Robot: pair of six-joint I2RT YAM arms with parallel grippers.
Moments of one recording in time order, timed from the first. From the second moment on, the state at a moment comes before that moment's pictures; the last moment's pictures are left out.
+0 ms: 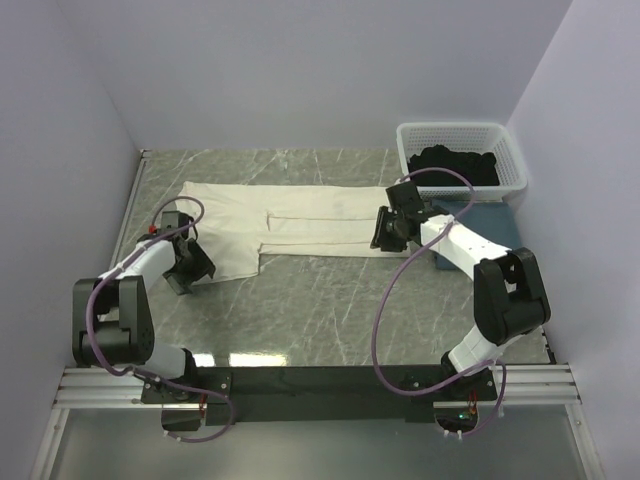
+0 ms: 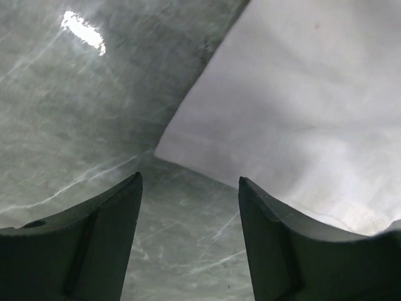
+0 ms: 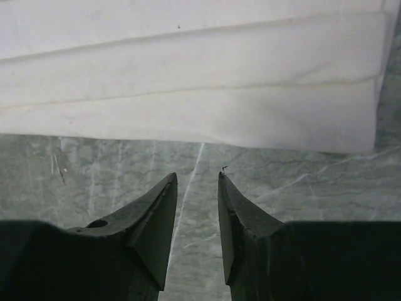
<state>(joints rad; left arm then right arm) 0.07 1.45 0.79 -0.60 -0.10 -0.63 0.34 1.61 1.07 -0.47 -0.03 0.54</state>
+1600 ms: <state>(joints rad) 0.02 1.81 1.41 -0.46 0.10 -0.66 0.35 1.64 1.09 -0.41 -0.01 0.55</state>
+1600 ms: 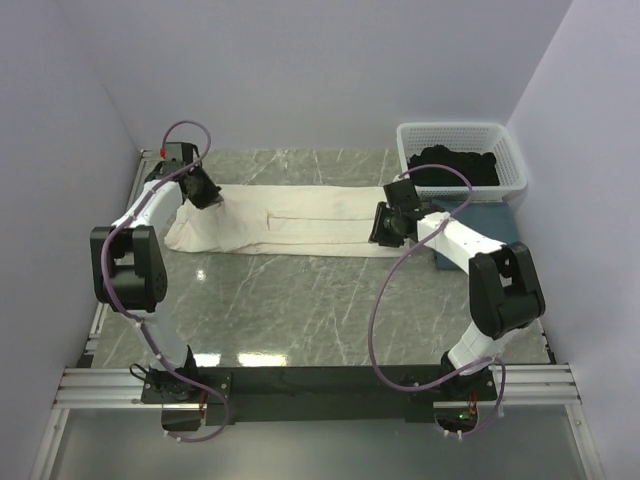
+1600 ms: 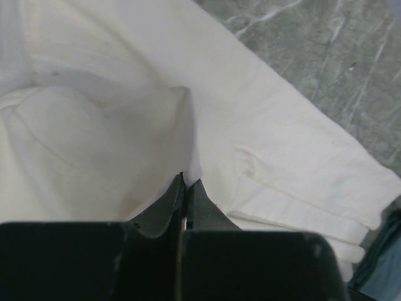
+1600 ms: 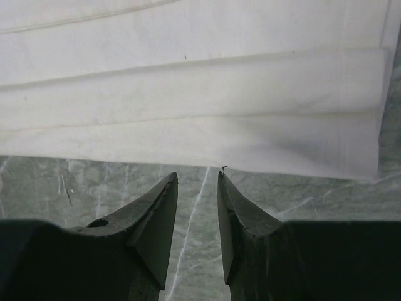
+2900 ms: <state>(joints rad) 0.01 2.01 1.51 -0.18 0.23 -0.91 0.35 1.87 1.20 -0.32 -0.01 0.59</state>
